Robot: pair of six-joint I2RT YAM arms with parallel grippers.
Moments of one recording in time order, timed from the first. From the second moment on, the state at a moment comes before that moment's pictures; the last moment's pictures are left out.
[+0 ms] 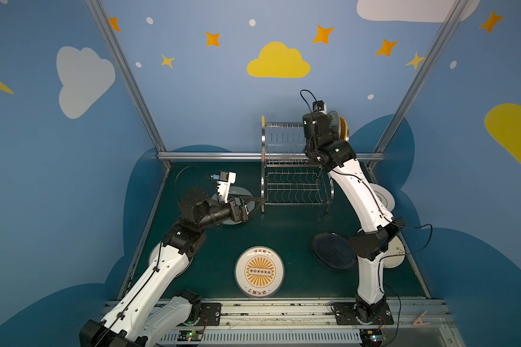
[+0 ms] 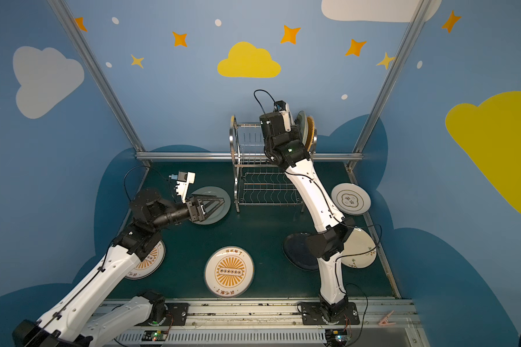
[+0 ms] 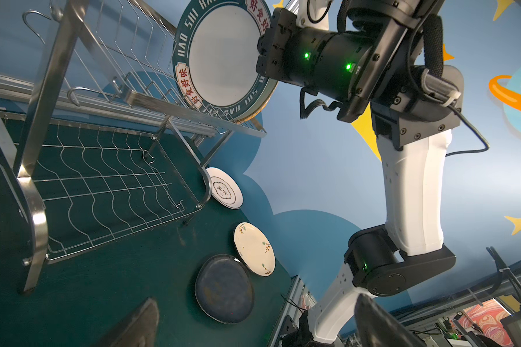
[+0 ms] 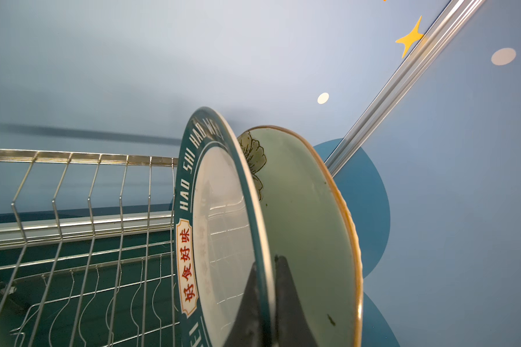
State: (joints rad) left arm -0.37 0.97 0.88 0.00 0.70 -0.69; right arm 0.59 2.04 2.48 -0.86 0.93 -0.03
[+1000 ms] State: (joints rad) left arm -0.37 0.97 0.88 0.00 0.70 -0.68; right arm 0.57 2.03 2.48 -0.98 0.84 -0.01
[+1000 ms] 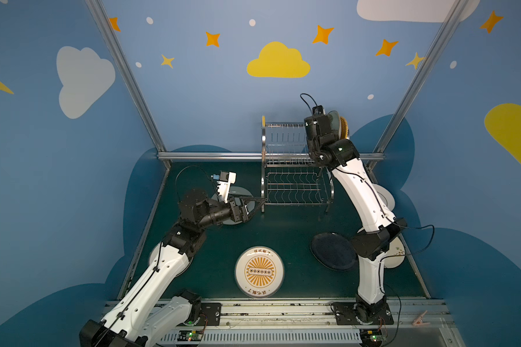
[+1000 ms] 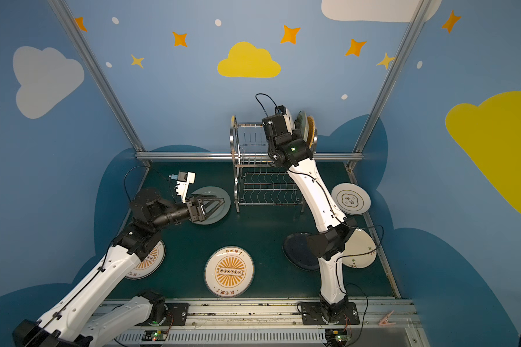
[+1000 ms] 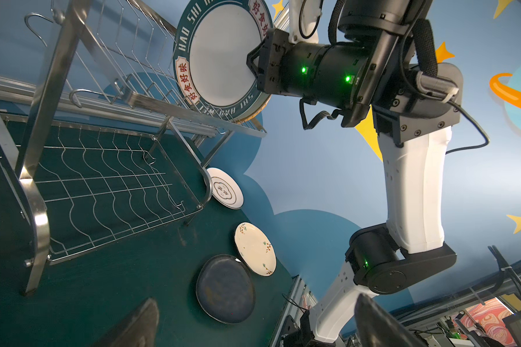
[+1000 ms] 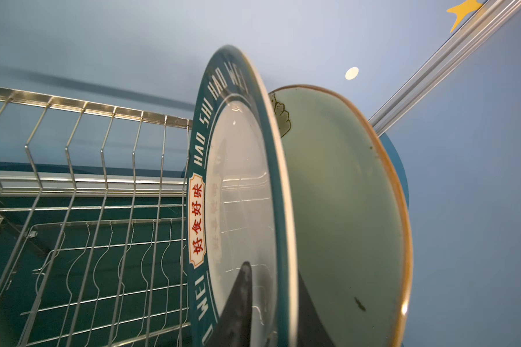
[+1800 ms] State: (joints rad) left arm -0.37 0.97 0.88 0.00 0.70 -0.68; right arm 0.56 2.03 2.48 -1.01 0.79 0.02
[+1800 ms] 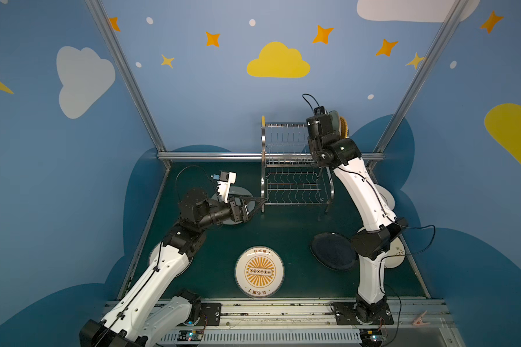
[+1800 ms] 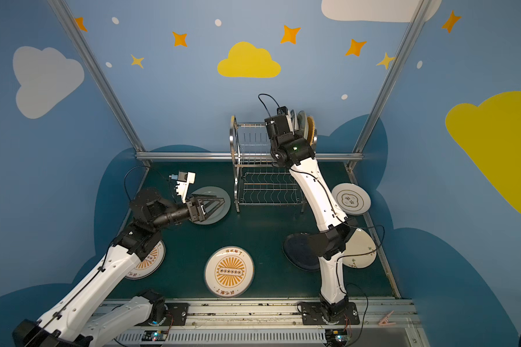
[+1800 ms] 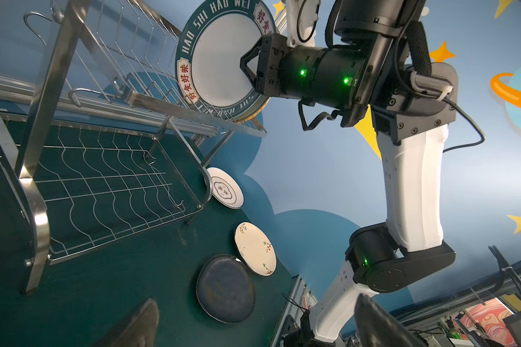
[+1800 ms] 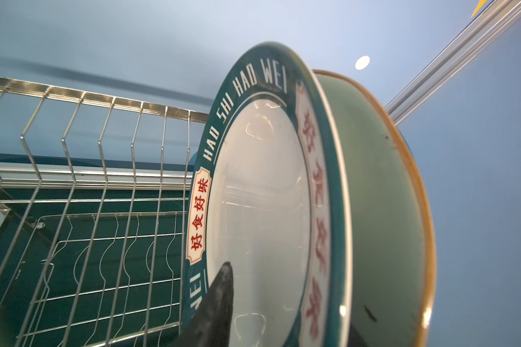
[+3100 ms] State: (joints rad) left arm -0.37 0.99 0.88 -0.01 0.69 -0.68; right arm 0.71 1.62 2.17 -0.86 0.71 0.00
